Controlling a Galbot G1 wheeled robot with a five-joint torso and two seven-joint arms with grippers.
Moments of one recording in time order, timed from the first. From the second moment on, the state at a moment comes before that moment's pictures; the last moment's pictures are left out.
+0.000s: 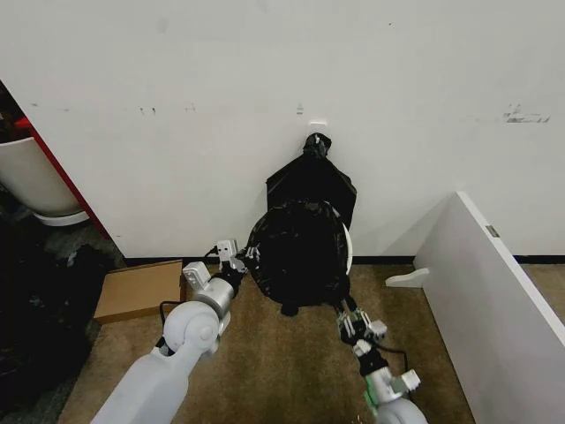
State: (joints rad) left arm 1.06 -1.15 -0.17 -1.89 -0.90 0.20 -0.19; right arm -1.32 1.06 0.04 1.45 0.67 0.81 -0.31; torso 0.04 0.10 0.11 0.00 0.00
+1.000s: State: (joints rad) left arm 1.09 -1.17 -0.12 -1.83 -0.60 0.02 -0.11; right arm -1.41 0.97 0.08 2.06 0.07 0.26 0.45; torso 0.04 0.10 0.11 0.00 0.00
